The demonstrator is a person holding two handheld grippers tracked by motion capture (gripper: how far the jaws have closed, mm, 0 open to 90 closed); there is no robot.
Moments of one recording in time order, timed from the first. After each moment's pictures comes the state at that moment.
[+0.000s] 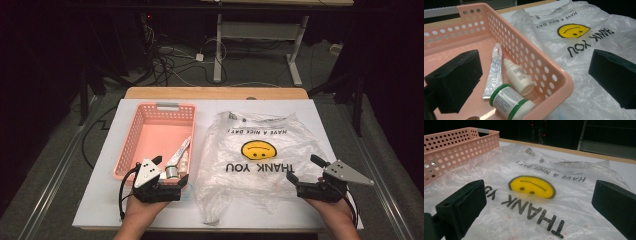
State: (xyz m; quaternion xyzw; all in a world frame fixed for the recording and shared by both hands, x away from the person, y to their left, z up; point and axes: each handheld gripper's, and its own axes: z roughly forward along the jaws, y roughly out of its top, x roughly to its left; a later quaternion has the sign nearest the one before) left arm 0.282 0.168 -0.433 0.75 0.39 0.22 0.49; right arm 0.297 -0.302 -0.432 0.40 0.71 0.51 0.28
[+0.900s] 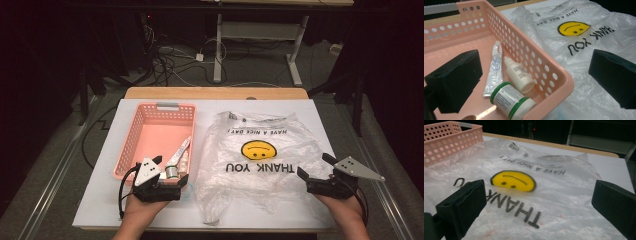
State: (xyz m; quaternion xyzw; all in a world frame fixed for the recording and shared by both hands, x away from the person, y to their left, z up) left arm 0.283 0.169 -0.430 0.75 0.40 0.21 0.48; right arm 0.304 -0.329 -0.428 0.43 0.71 0.48 0.29
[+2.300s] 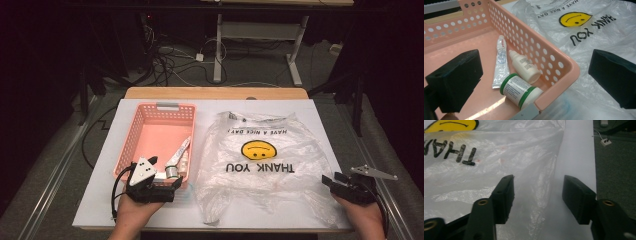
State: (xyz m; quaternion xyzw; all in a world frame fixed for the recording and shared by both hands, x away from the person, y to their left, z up) left arm 0.281 0.182 -0.427 0.78 0.38 0.21 0.45; right arm 0.309 -0.400 -0.471 0.57 0.71 0.35 0.22
